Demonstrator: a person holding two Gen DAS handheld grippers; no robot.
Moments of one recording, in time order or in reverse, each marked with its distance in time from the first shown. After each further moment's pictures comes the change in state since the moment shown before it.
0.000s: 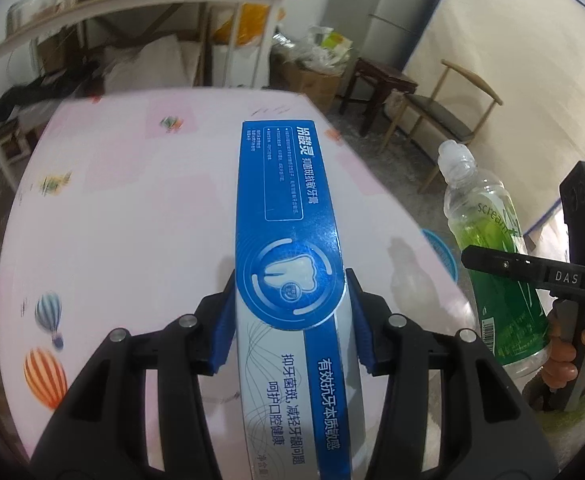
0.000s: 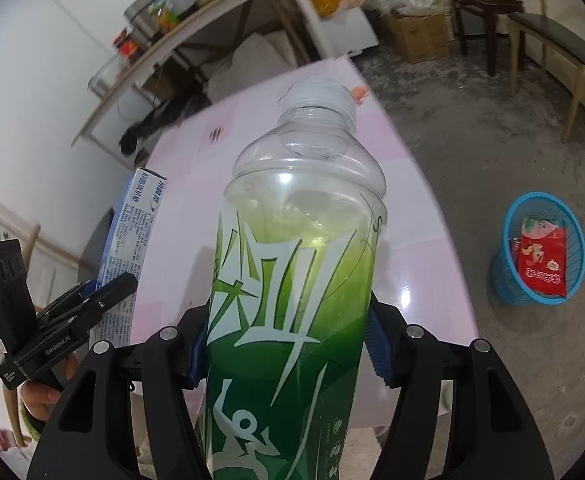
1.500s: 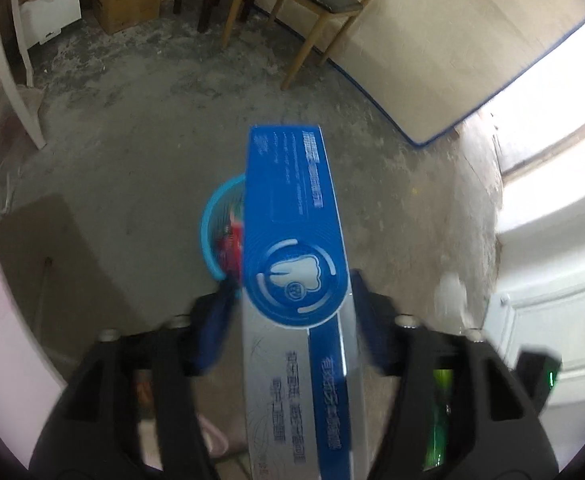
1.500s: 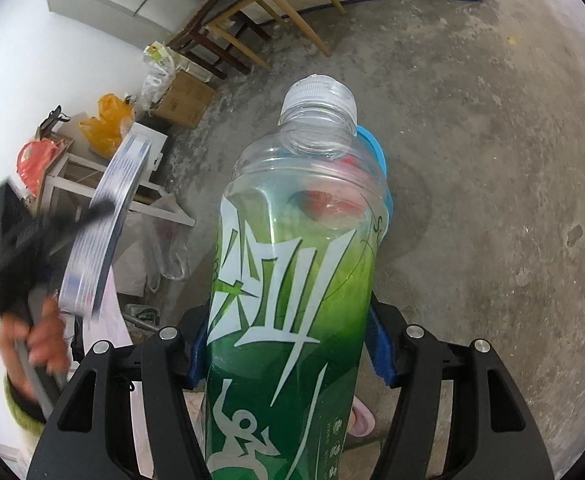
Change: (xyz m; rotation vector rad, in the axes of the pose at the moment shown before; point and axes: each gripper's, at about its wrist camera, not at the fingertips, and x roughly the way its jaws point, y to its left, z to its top) left arm 0.291 -0.353 0.097 0.224 0.442 -0.316; right arm -0.087 -0.323 -0.123 0.796 -0.214 -0.181
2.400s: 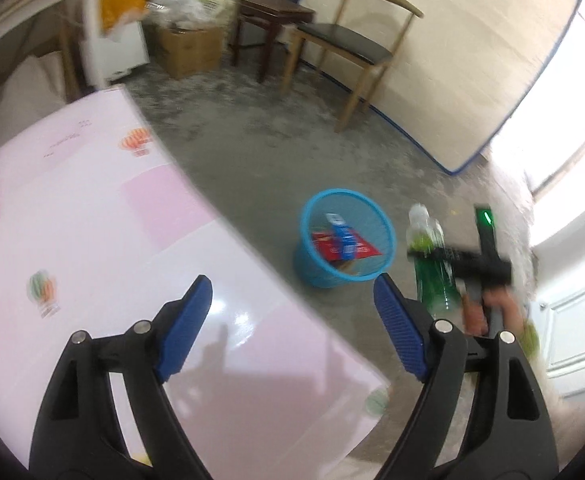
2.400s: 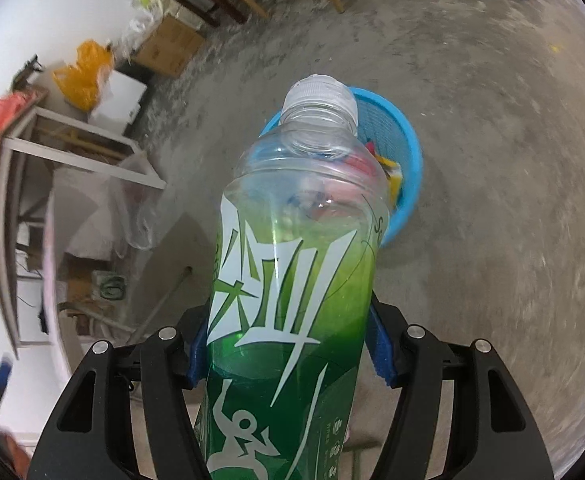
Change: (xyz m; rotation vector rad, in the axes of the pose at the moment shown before) left arm -0.169 0.101 -0.126 0.032 -0.202 0.172; right arm 0.160 0.028 0.085 -0.125 0.180 -0.102
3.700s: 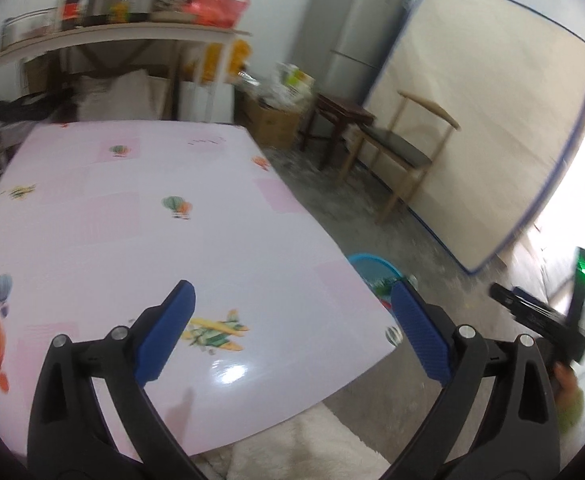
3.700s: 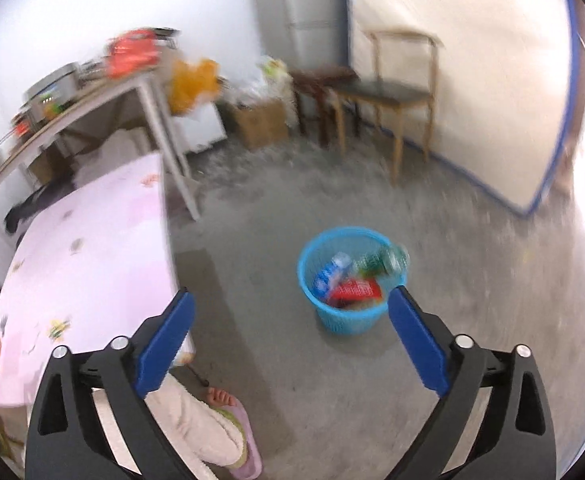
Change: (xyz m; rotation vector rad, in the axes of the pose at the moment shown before) left arm -0.143 0.024 -0.161 -0.251 -0.394 0.118; right arm -0.228 0.153 -0.244 -0.612 -0.565 -0.119
